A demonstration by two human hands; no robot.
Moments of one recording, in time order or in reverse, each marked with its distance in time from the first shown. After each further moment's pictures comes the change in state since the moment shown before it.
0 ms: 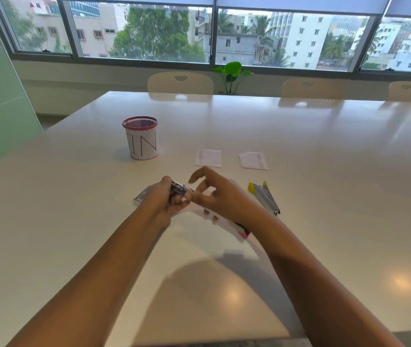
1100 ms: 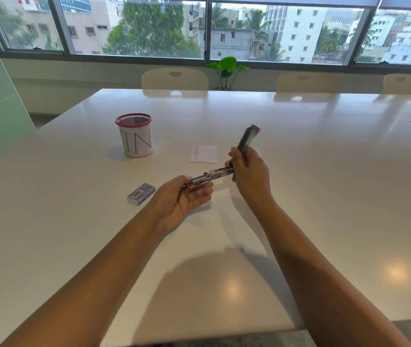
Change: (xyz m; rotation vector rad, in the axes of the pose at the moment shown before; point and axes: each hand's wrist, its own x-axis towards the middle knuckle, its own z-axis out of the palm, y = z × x) left_hand -0.015 -0.008 0.014 -0.164 -0.411 -0.084; right_hand 0.013 0.026 -0.024 0.136 0.688 0.155
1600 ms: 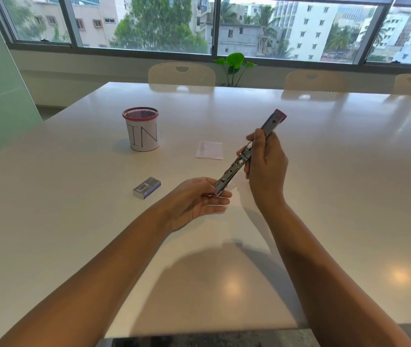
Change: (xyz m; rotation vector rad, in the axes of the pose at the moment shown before) left_hand -0.004 -0.006 0.003 0.341 -0.140 -0.074; right_hand -0.006 -0.009 -0.004 0.180 0.207 -0.214
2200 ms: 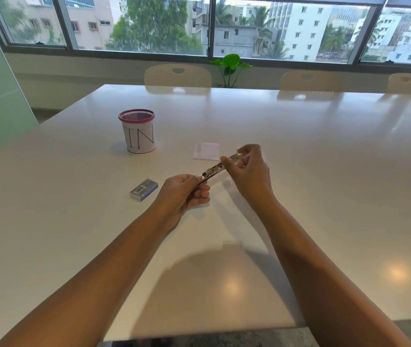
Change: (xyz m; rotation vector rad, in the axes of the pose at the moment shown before) left_hand 0.007 -0.003 -0.005 -0.001 0.309 0.181; right_hand 0.000 0.016 0.002 -0.279 -0.252 0.192
